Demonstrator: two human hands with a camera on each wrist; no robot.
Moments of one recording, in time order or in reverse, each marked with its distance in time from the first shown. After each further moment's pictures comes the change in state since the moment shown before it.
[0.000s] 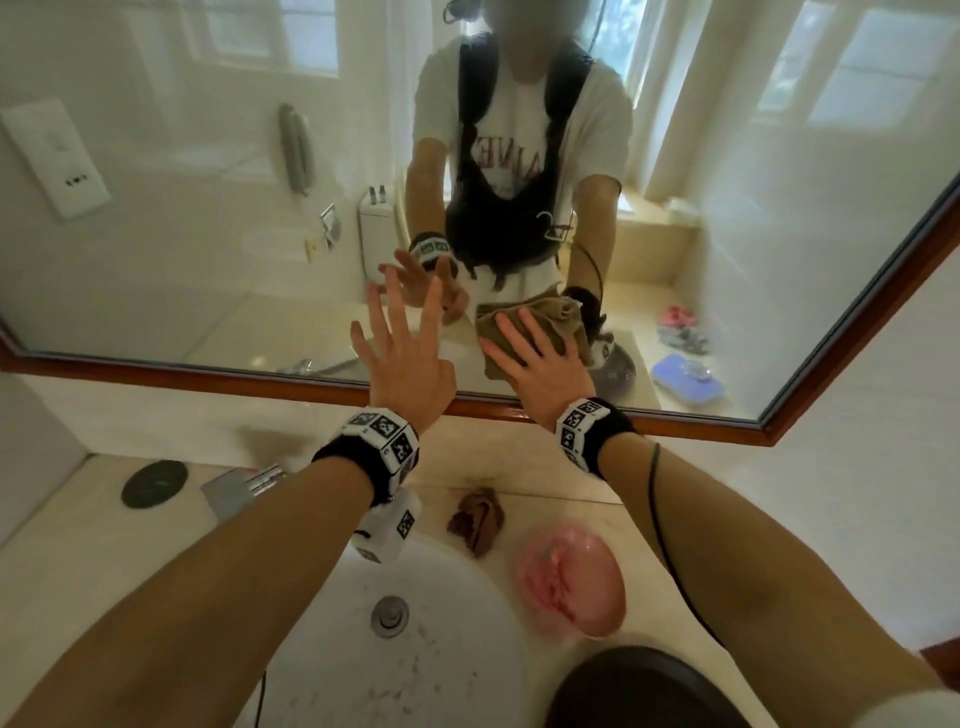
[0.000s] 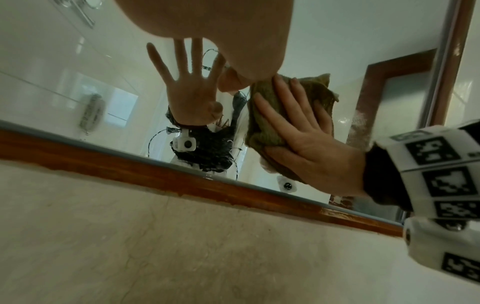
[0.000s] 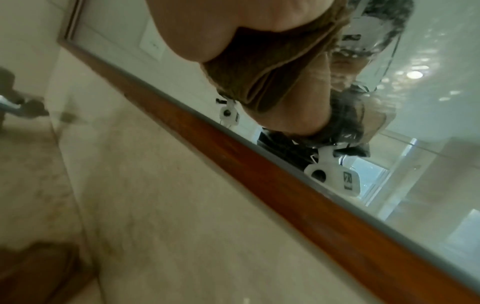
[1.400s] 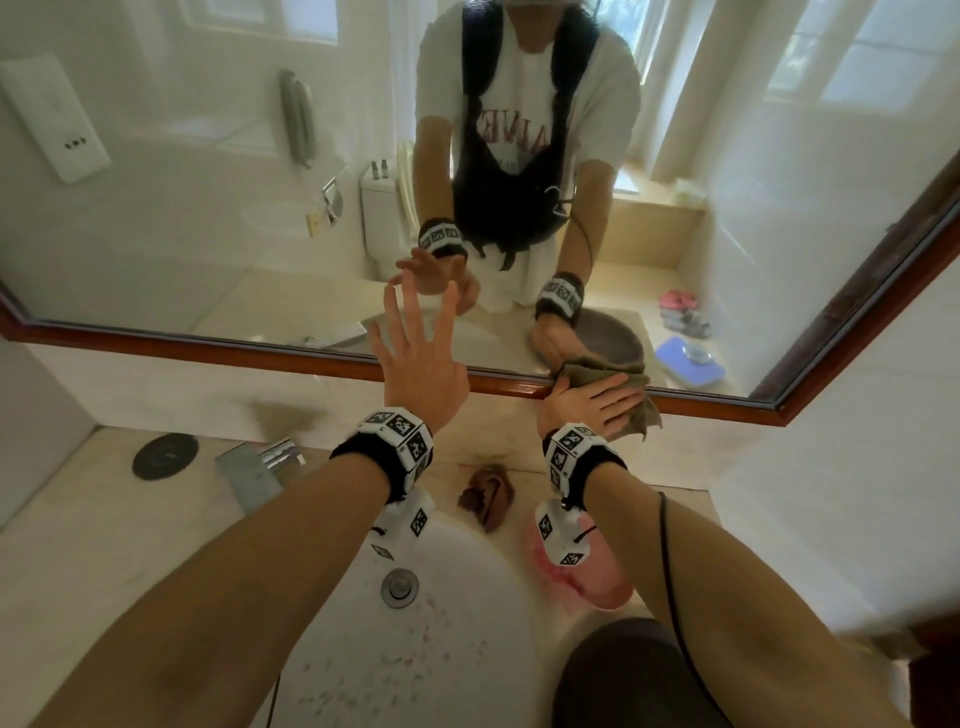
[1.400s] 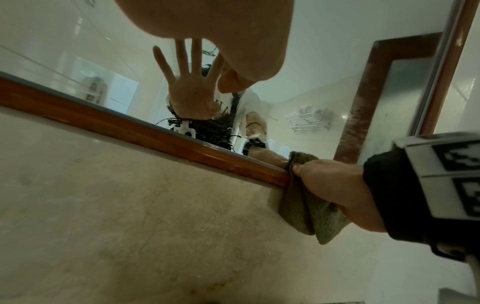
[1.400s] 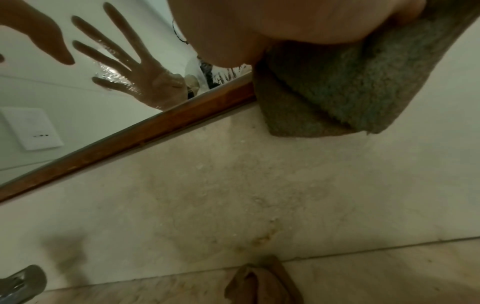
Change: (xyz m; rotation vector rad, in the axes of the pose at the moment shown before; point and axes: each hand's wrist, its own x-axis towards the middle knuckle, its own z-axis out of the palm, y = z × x) left_hand -0.026 -0.010 0.018 -0.009 -0.004 0.005; right_hand -0.025 -0.062 0.058 0.568 0.048 1.467
